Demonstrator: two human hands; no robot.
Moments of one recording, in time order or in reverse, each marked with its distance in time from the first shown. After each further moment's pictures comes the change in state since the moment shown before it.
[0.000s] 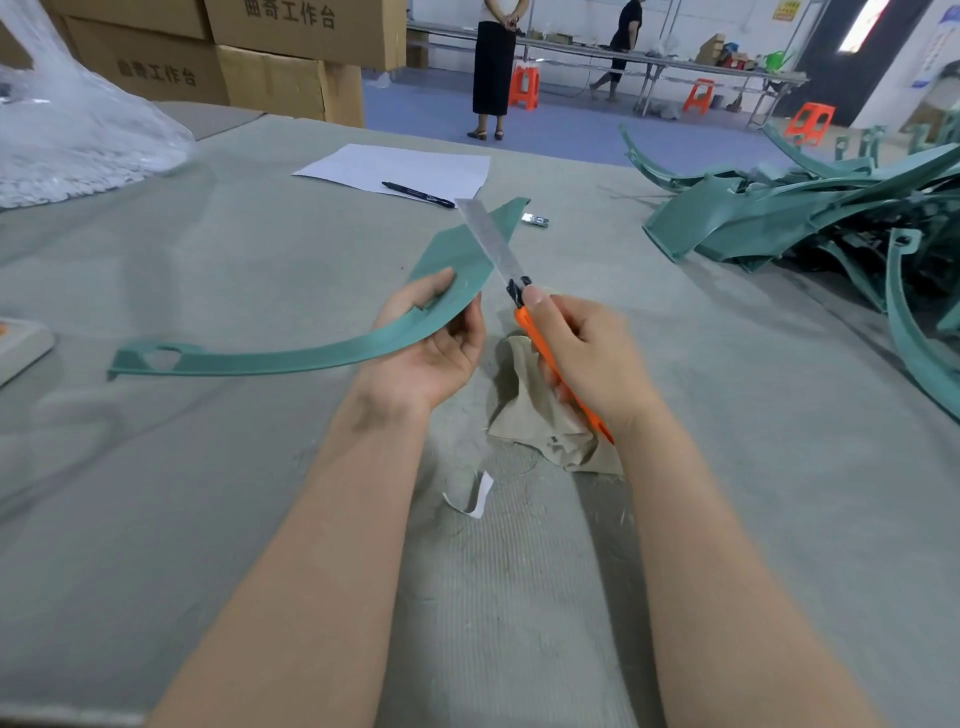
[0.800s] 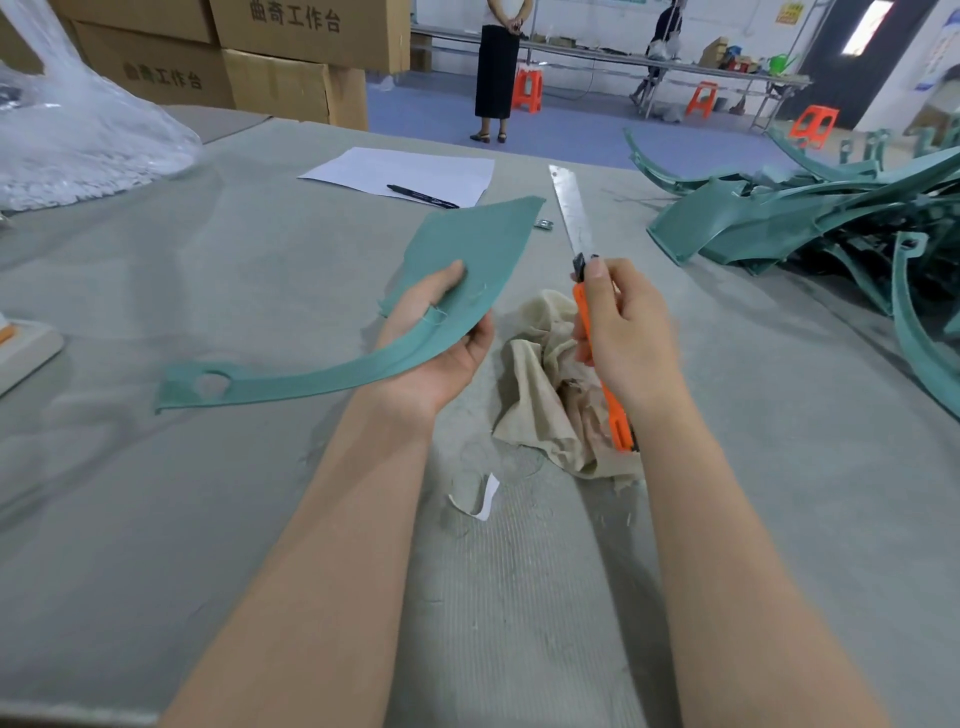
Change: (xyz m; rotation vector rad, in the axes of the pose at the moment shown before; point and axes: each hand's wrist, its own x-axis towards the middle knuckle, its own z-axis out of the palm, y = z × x) left_hand 0.001 0.000 0.003 0.109 -0.014 0.080; right_hand 0.010 -0.002 -0.010 0.074 0.252 0.047
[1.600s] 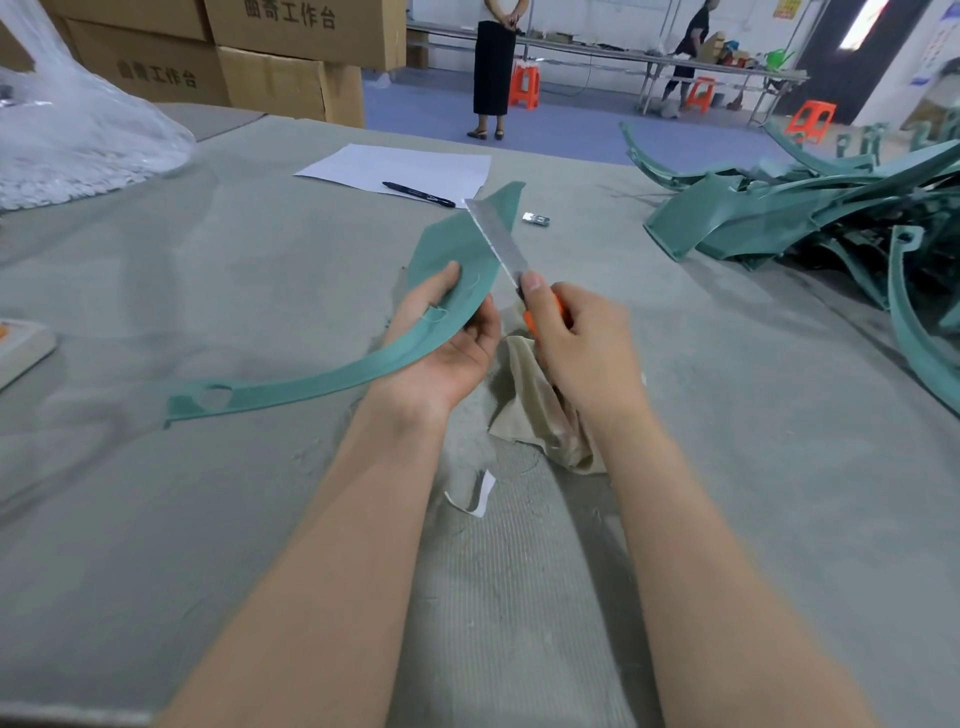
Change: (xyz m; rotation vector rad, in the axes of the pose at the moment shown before) left_hand -0.002 -0.008 0.005 -0.149 -0.018 -0.040; right_hand -0.010 0.000 0.019 -0.174 -0.030 -0.110
